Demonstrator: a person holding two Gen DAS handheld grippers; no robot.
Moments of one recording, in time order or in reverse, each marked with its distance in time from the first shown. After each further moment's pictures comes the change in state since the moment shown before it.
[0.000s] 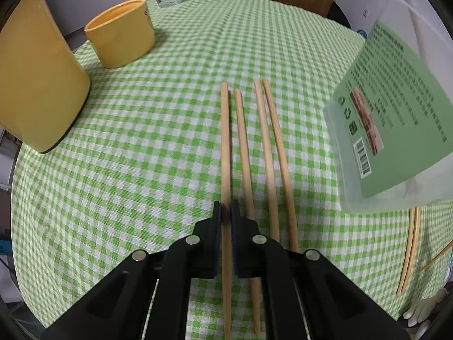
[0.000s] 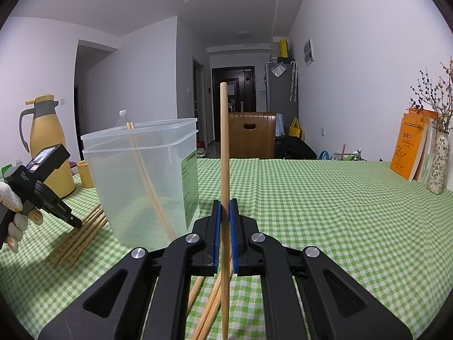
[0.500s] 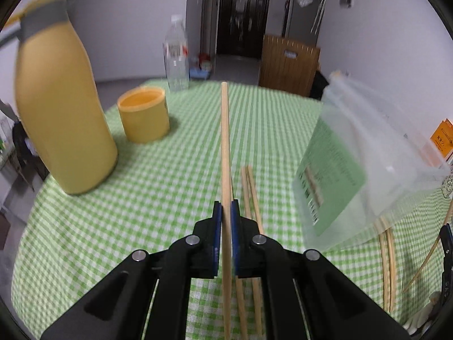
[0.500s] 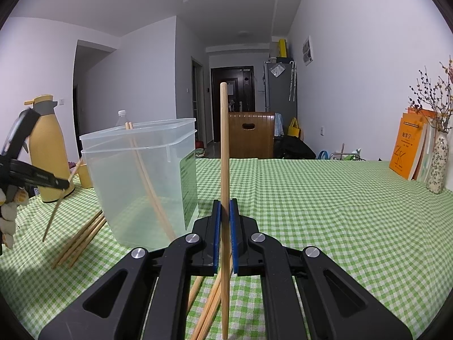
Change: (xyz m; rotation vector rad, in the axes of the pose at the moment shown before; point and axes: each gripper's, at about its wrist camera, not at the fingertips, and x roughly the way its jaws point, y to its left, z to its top) left arm -0.085 0.002 -0.033 -0.006 -0.449 -0.023; right arm 0.000 -0.001 0.001 0.000 0.000 -0.006
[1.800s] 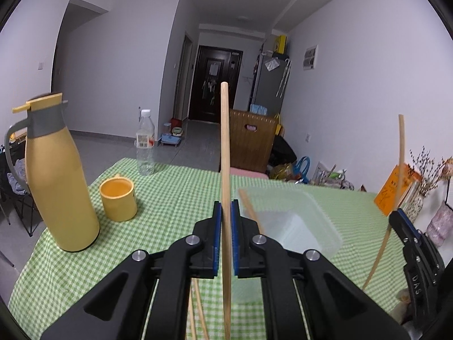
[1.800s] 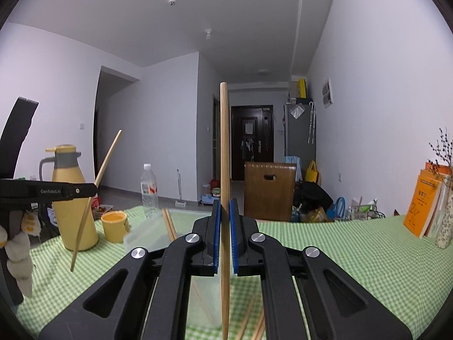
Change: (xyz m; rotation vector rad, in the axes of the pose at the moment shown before) left arm -0.131 -0.057 0.048 -0.010 -0.341 -0.169; right arm -0.023 0.036 0.110 -0.046 -0.206 0.097
